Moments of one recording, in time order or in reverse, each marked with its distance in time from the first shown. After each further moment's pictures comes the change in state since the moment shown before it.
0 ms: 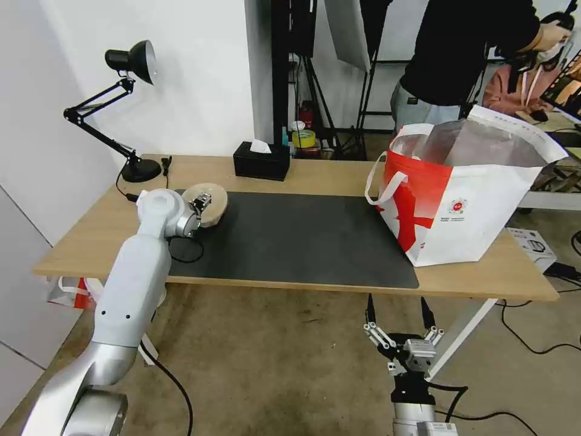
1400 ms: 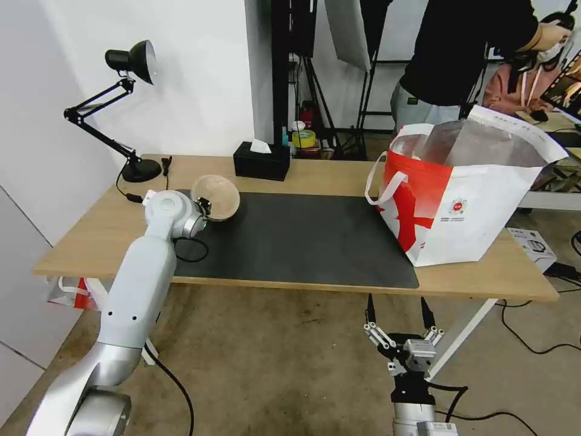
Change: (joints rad) left arm 0.014 -0.001 0.024 -0.053 0.029 -0.023 0.034; right arm 0.000 0.000 0.000 0.000 0.000 0.000 0.000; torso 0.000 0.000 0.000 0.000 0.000
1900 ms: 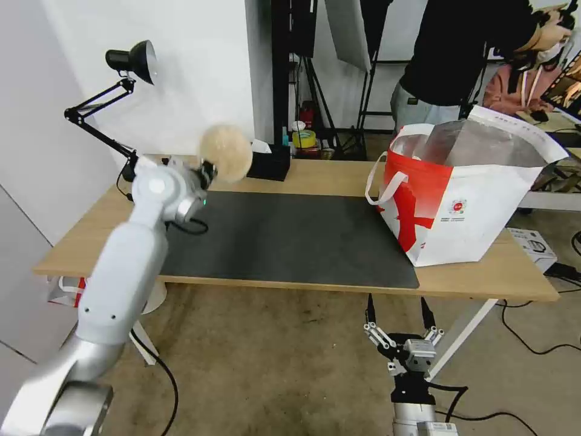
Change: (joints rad) left arm -0.145 0.081 0.108 -0.151 -0.081 -0.023 0.126; right arm 0.000 0.000 0.000 0.000 0.000 0.000 0.000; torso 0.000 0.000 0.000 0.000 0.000
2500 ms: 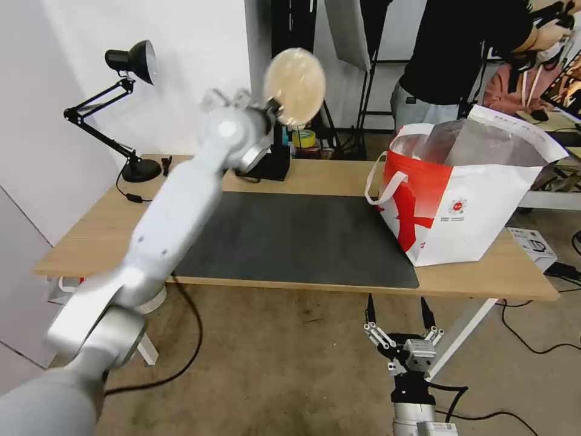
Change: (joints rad) left arm -0.354 -0.227 0.314 0.311 0.038 -0.082 0.236; right arm 0.000 0.000 0.000 0.000 0.000 0.000 0.000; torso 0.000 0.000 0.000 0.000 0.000
